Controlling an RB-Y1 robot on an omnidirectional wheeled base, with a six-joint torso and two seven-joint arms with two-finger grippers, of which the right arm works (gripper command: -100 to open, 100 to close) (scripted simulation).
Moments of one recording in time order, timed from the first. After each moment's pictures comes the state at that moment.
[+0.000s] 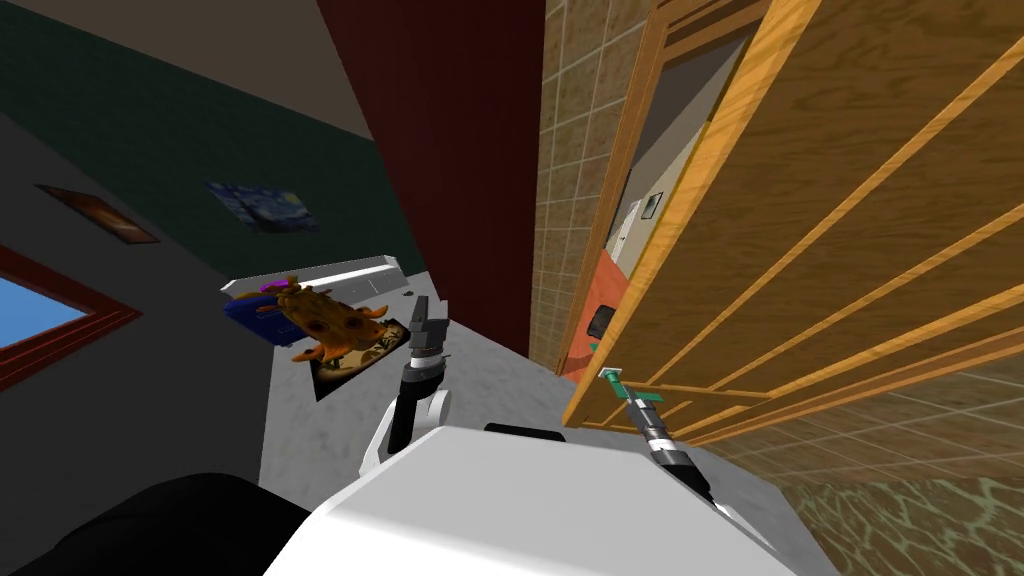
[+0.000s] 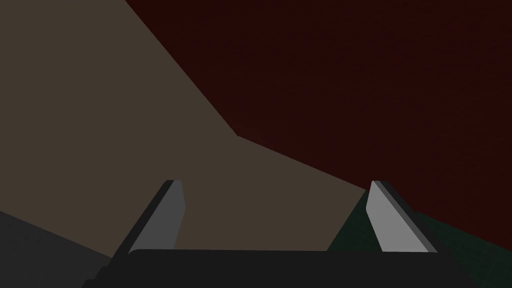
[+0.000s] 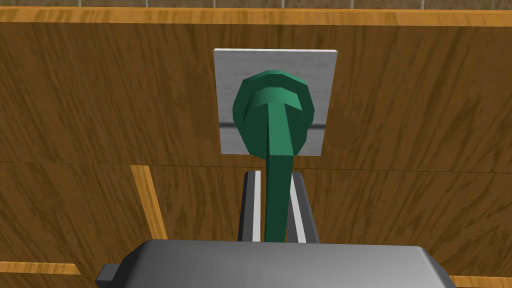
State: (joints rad) arm 0.09 -0.43 -0.01 -0.55 0.03 -1.12 -0.45
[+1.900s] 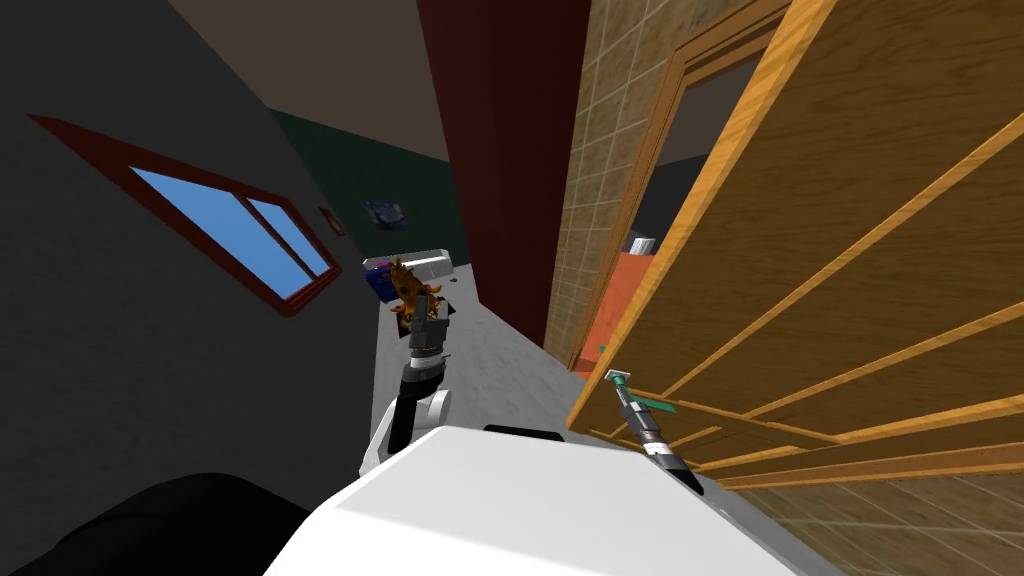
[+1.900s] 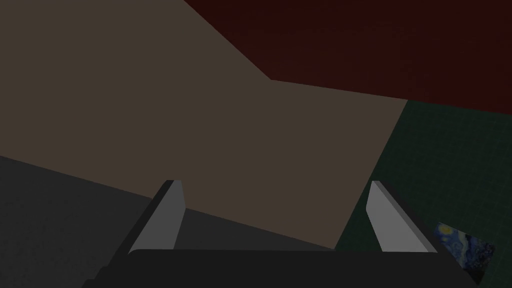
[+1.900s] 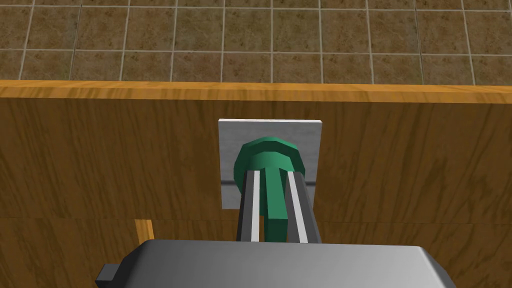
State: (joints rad) arm 0.12 -0.40 -0.01 -0.58 0.05 -1.13 -0.42
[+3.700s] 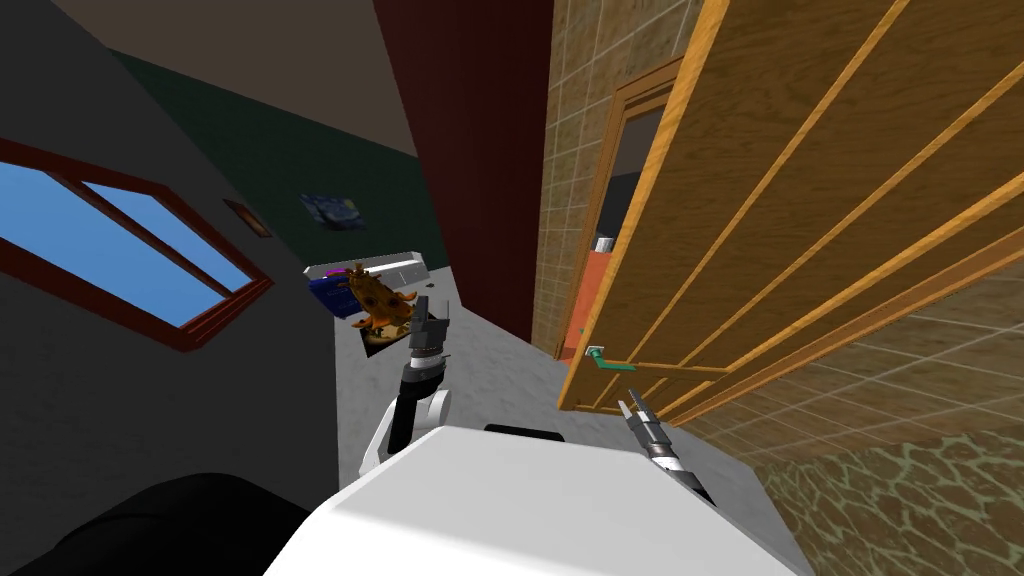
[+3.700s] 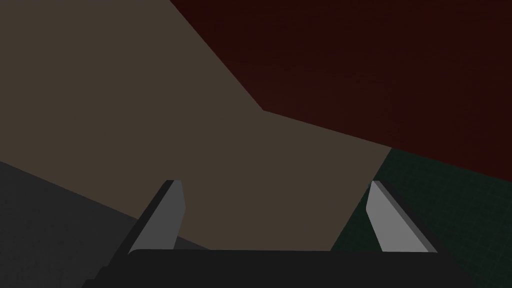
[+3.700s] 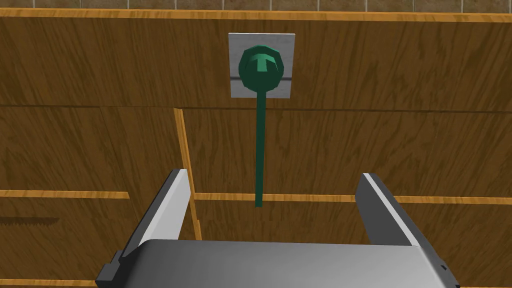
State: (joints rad) arm 0.24 -0.39 -0.03 -0.74 0.05 -1.09 -0.42
